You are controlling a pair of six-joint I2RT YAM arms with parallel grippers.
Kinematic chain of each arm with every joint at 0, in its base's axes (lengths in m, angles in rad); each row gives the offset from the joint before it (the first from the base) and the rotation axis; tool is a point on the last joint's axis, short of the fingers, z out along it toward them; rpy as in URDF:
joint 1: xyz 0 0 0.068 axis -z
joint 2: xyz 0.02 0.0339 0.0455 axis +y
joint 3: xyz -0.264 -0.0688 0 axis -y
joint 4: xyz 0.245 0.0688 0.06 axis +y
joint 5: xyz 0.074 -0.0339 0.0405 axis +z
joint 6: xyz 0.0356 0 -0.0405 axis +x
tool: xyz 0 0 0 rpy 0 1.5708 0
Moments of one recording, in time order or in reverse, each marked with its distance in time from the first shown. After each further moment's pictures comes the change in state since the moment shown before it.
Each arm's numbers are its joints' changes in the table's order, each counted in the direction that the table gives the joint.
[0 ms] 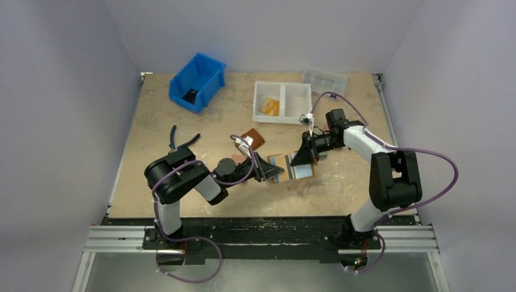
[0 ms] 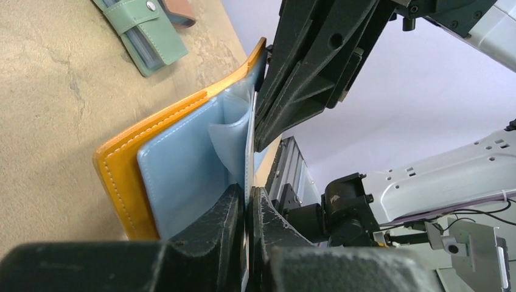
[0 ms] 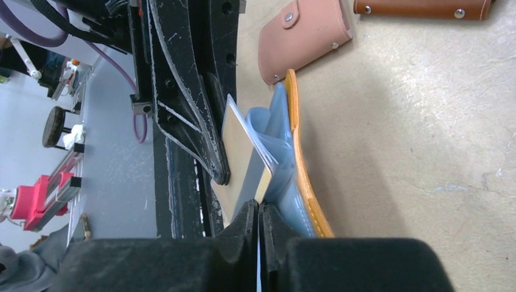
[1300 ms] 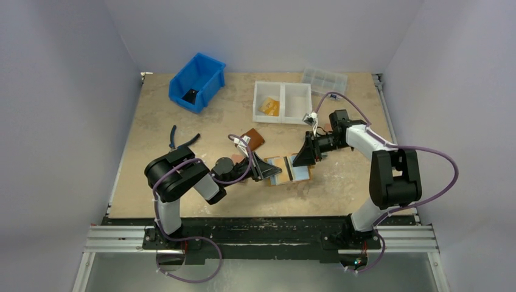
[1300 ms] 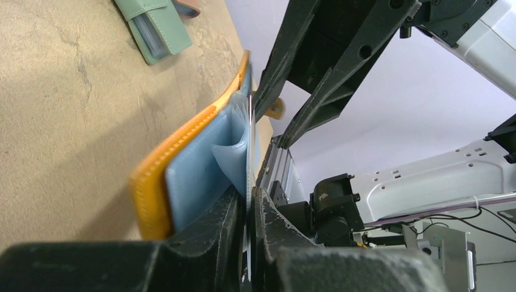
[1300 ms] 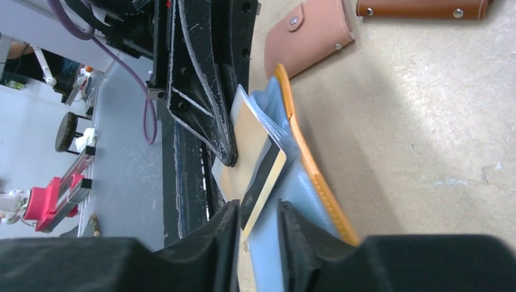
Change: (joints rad) left arm -0.039 0.012 -0.016 -0.010 -0.046 -0.078; right arm 0.050 0.008 0.010 0.061 0.037 -0.061
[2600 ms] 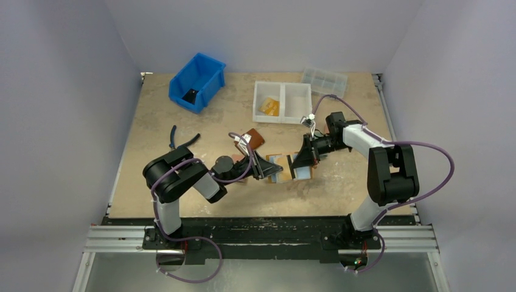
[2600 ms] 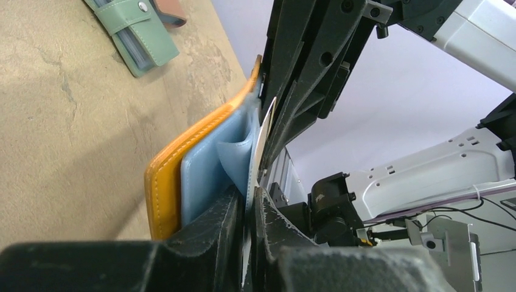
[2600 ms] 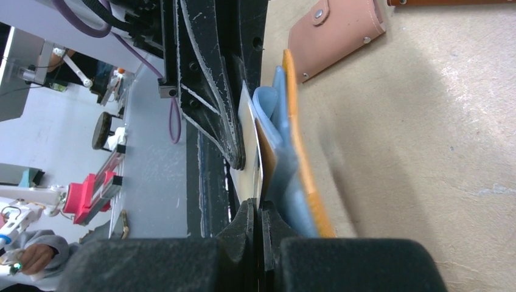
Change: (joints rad) left arm -0.002 -0.010 0.023 0.002 -0.015 0.026; right arm -0.019 0.045 0.002 0.050 0.053 -0.010
